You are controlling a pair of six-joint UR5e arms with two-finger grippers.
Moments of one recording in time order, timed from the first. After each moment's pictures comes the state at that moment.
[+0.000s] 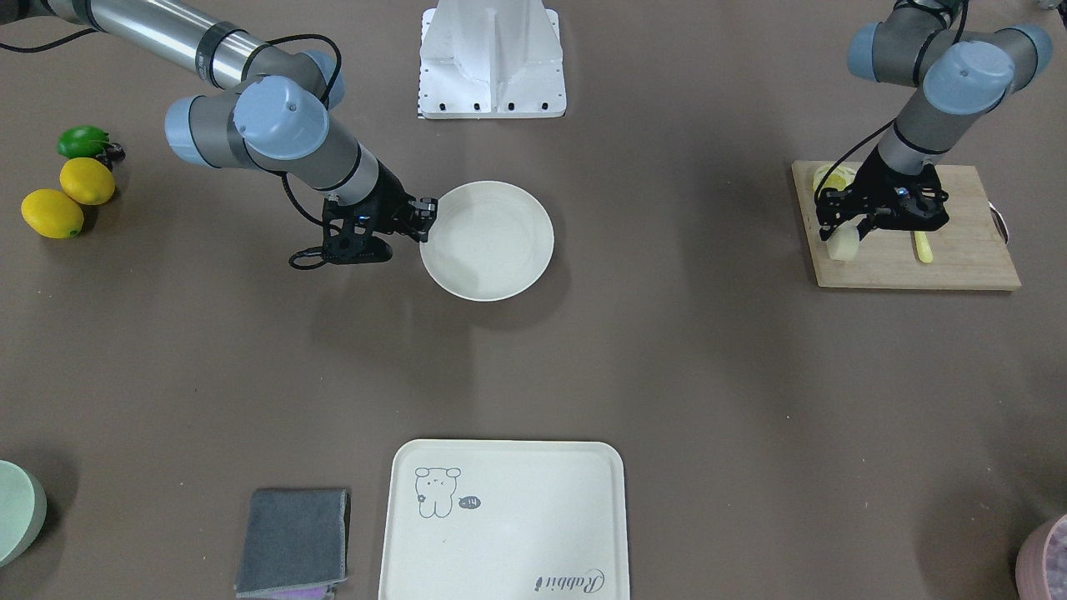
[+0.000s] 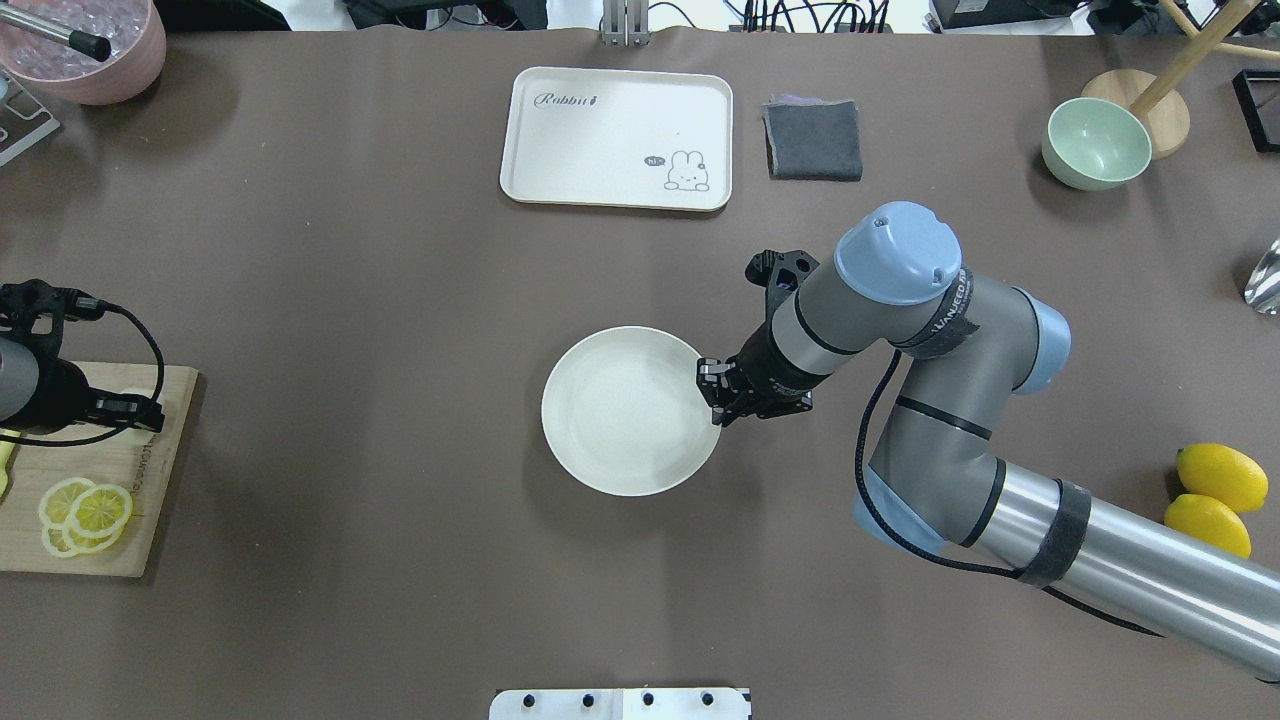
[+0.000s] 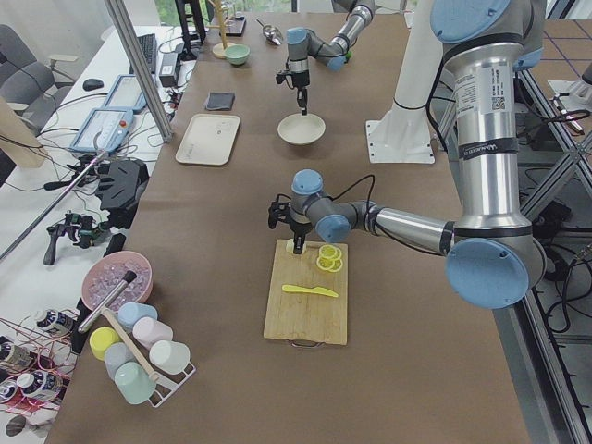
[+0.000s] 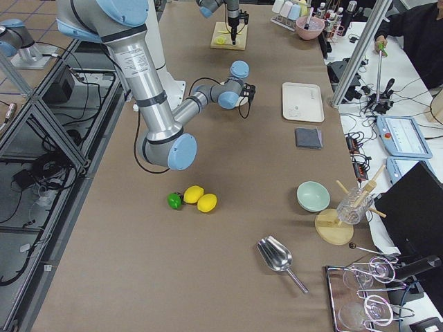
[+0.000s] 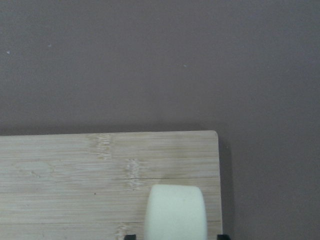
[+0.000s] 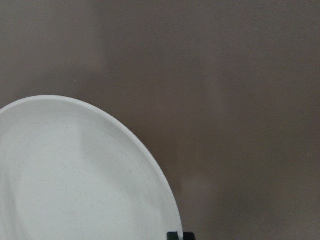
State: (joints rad) left arm -0.79 -1.43 -1.80 -2.16 -2.01 -0.91; right arm 0.58 -1.08 1.63 -1.13 2.19 1.40
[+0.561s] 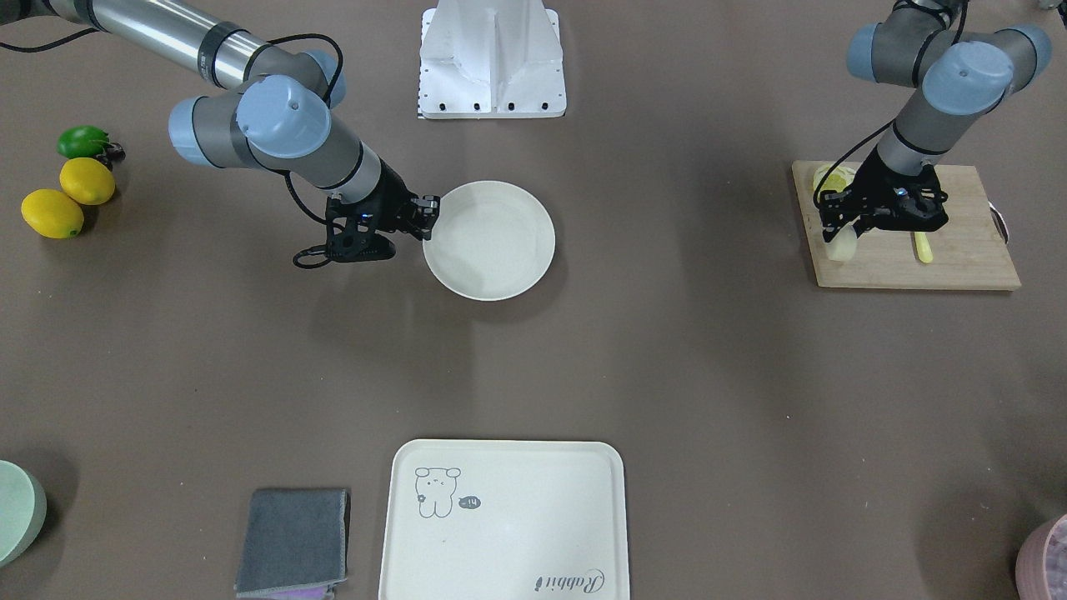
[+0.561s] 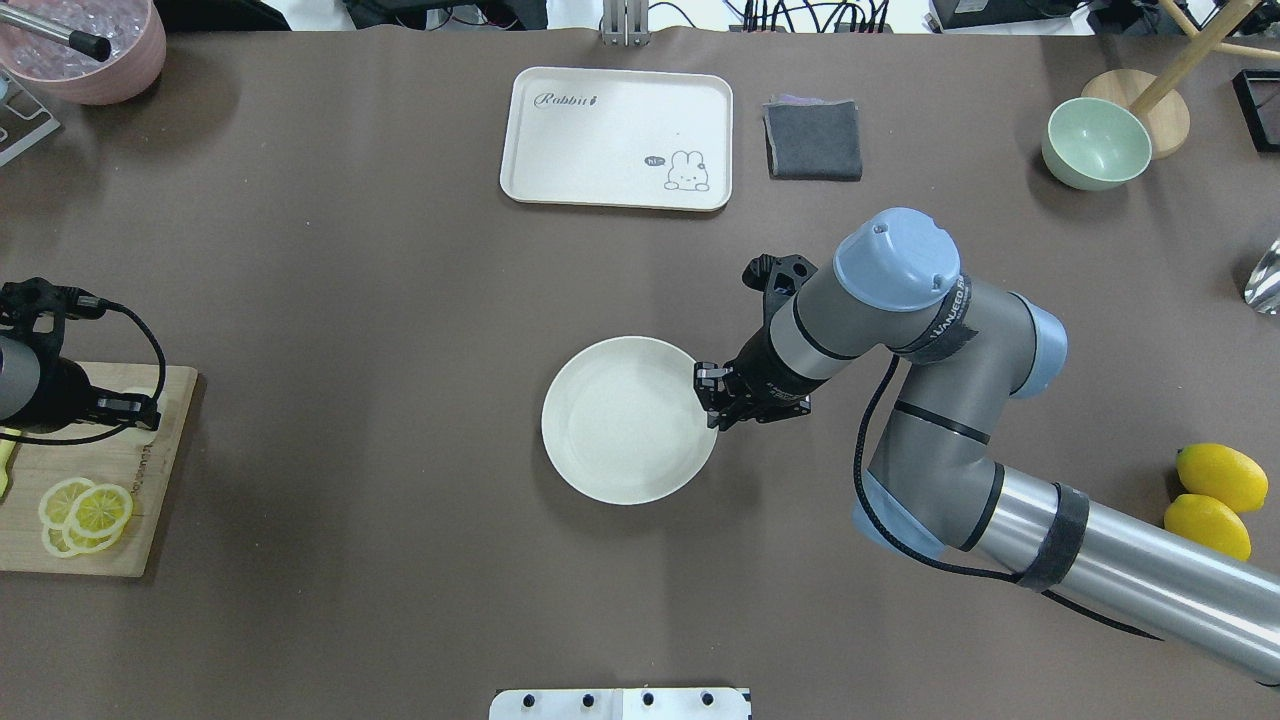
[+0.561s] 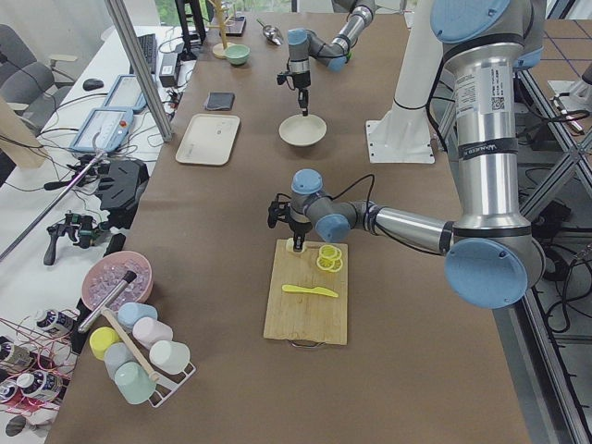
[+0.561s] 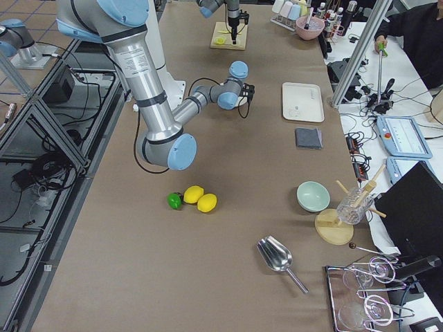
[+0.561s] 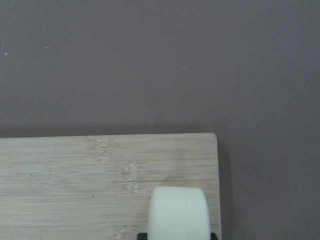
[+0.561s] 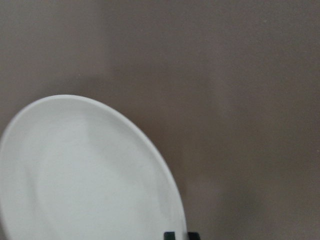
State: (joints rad) left arm -0.79 -1.43 -1.80 -2.16 -2.01 -0.91; right arm 0.58 -1.08 1.63 -1.10 2.19 1.41
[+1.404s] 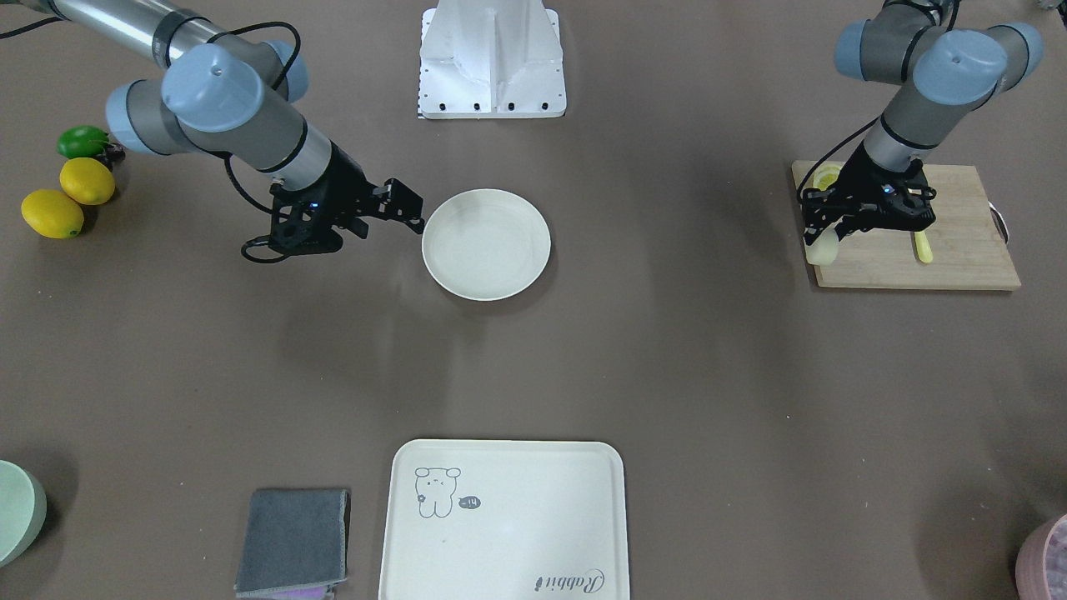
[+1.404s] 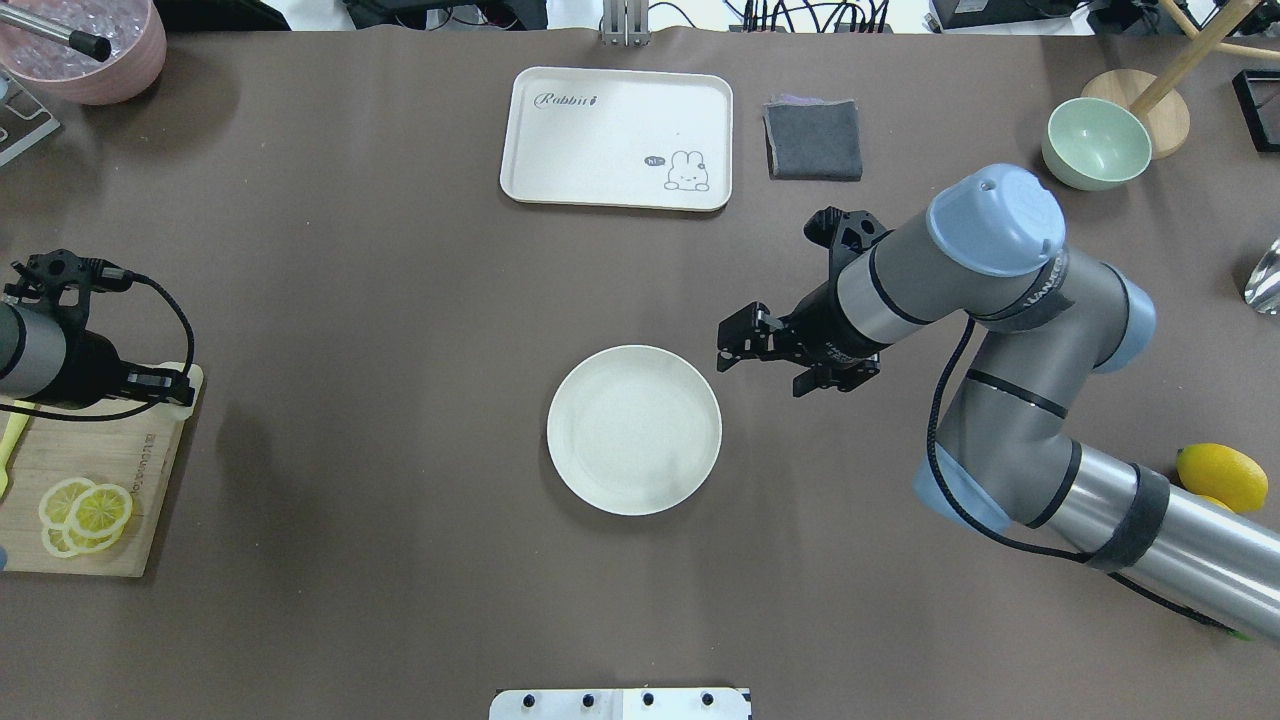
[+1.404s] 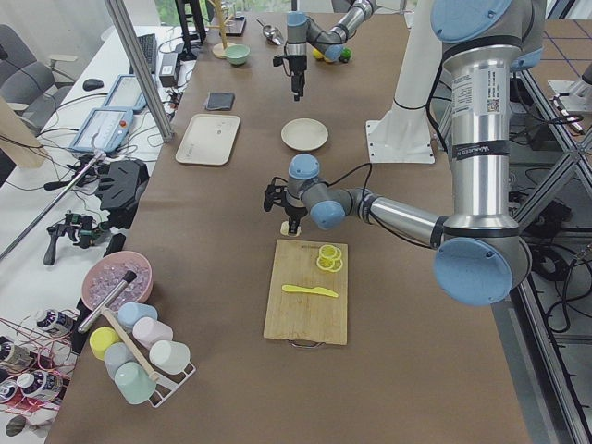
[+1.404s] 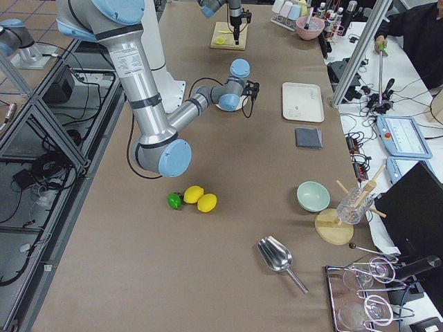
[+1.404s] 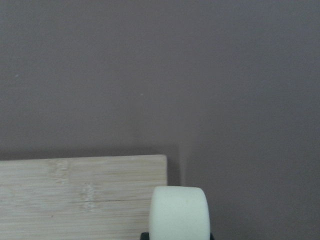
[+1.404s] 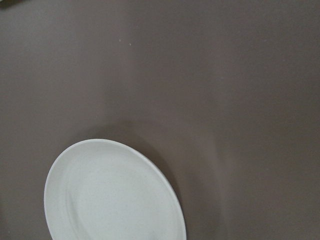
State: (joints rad) left arm -0.80 -1.52 -1.86 -2.10 -2.02 -0.94; right arm 0.69 -1.17 1.74 -1.06 2.23 1.45
